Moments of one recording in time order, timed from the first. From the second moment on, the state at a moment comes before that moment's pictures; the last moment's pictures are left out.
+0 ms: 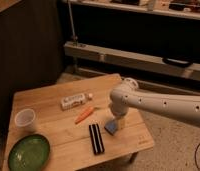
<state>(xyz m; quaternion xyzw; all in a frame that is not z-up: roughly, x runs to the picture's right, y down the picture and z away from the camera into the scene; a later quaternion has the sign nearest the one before) 0.093 0.150 0.797 -0.27 -0.08 -0.14 0.95</state>
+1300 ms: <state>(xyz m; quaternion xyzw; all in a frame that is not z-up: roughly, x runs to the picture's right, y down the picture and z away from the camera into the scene) 0.044 0.149 0.798 -0.20 -0.21 -0.30 0.91</state>
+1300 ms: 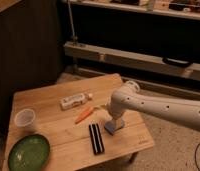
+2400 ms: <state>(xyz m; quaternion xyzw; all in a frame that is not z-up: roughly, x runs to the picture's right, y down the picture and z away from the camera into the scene) -0.014 0.163 0.743 -0.15 -0.23 -0.59 0.76</state>
